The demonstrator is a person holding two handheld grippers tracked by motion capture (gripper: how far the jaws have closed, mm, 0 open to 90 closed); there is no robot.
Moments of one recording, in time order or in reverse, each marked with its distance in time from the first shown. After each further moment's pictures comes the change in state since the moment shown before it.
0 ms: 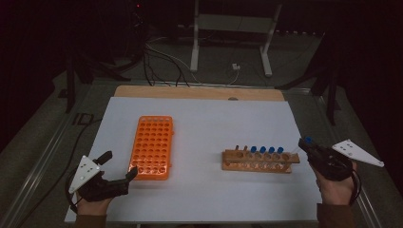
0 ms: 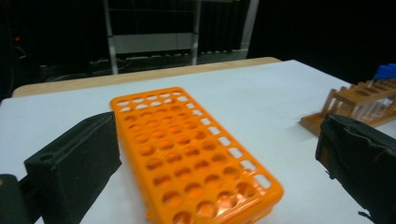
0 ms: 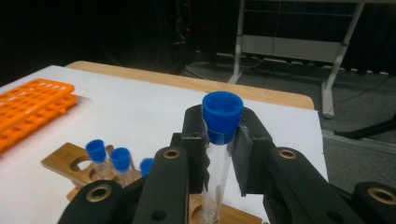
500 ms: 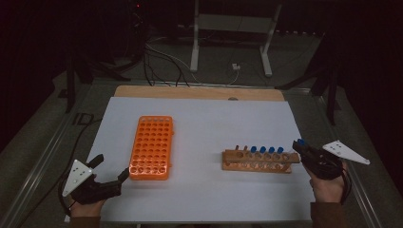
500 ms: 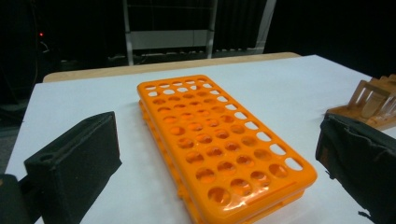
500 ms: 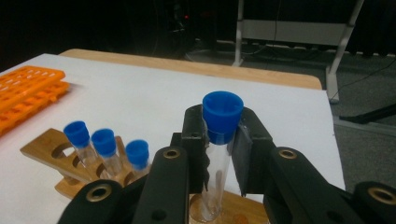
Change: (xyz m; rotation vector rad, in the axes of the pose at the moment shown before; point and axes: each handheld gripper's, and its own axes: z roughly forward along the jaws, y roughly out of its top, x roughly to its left) left arm 0.021 -0.020 -0.011 0.007 0.072 -0.016; right arm -0.004 -0.020 0.021 0.045 -0.008 0.026
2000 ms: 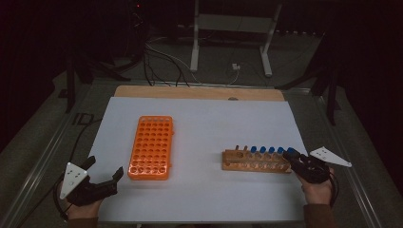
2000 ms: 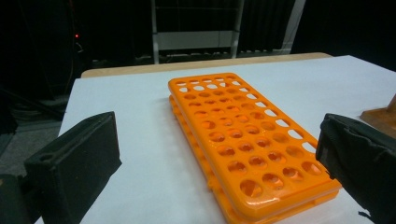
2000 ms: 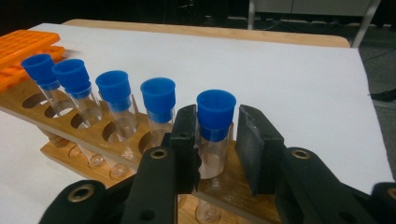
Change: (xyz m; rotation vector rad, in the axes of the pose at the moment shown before) left arm 0.008 -0.009 -0.006 -0.005 0.113 0.003; right arm -0.008 -0.046 0.029 0.079 0.049 0.013
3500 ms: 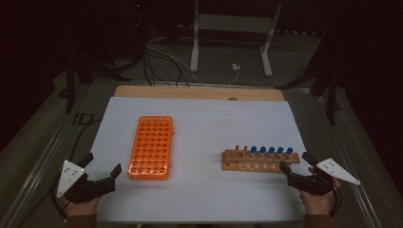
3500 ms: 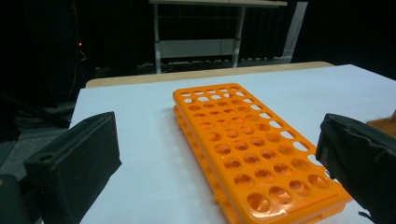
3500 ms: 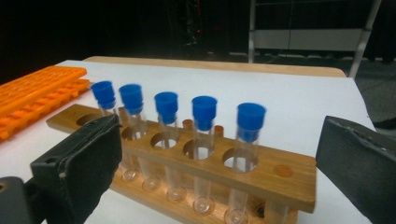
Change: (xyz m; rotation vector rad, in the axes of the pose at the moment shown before) left arm 0.004 0.005 0.001 -0.031 0.009 0.003; right arm 0.021 -0.009 -0.027 -0.149 0.006 0.026
